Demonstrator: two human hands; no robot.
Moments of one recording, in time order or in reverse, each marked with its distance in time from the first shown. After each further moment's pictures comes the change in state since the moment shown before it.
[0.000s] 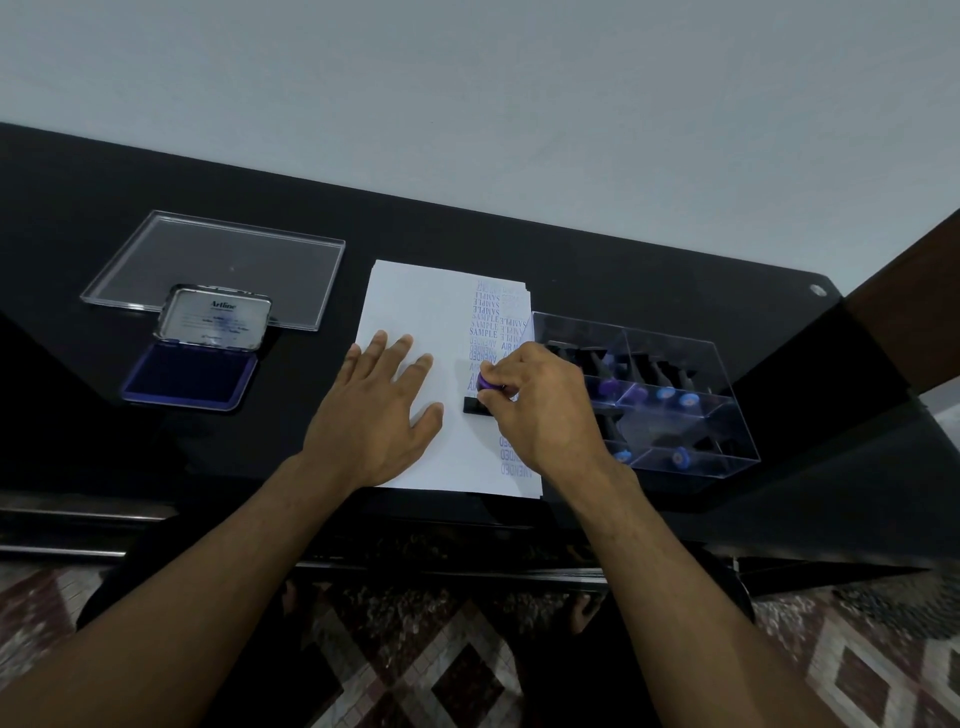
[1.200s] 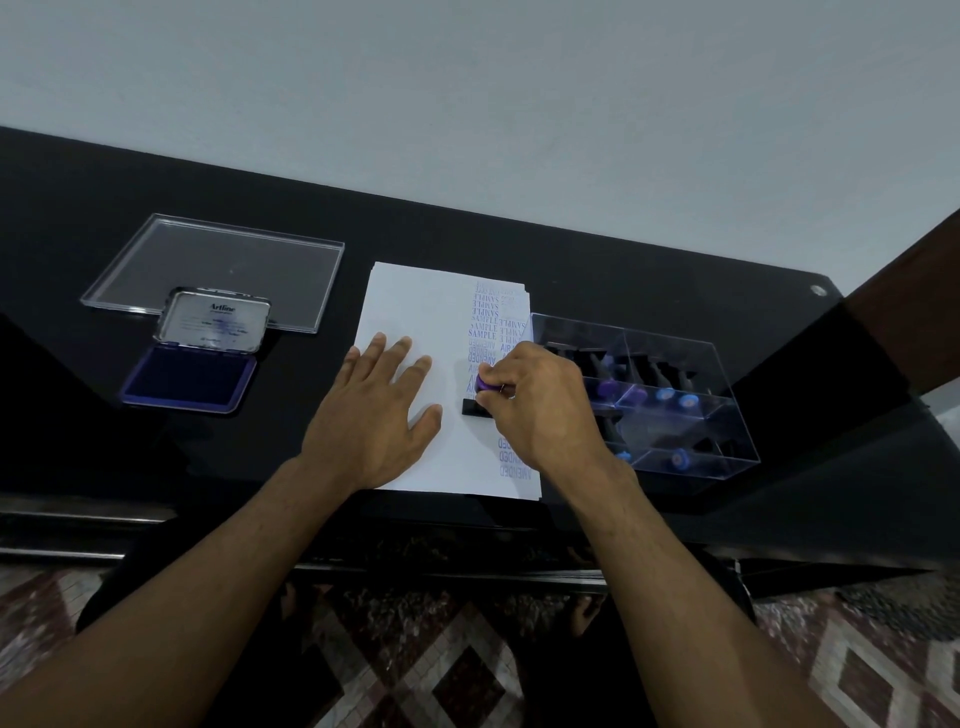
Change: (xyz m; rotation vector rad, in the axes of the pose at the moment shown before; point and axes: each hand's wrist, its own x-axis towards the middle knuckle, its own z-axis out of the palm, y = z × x) left_hand -0.001 -0.001 0.001 -0.007 0.001 0.001; right_hand 0.003 -0.002 -0.003 0.007 -0.025 0.017
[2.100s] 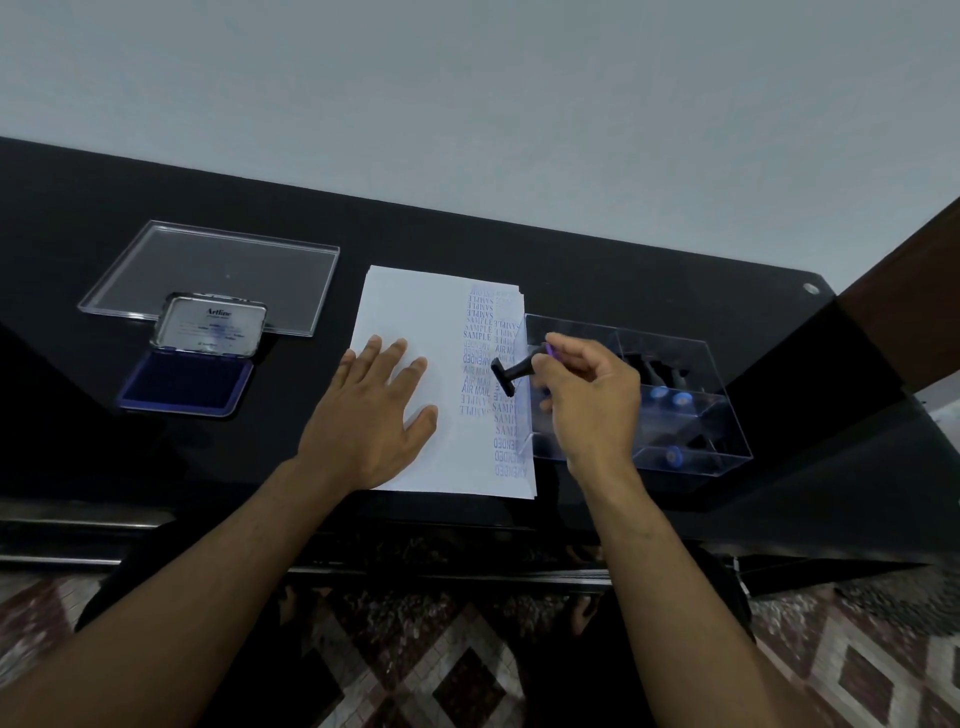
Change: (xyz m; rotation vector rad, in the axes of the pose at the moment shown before) left_hand -0.001 -0.001 0.000 -0.017 0.008 0.012; right_hand -0.009 0.023 -0.006 0.796 0.383 0.481
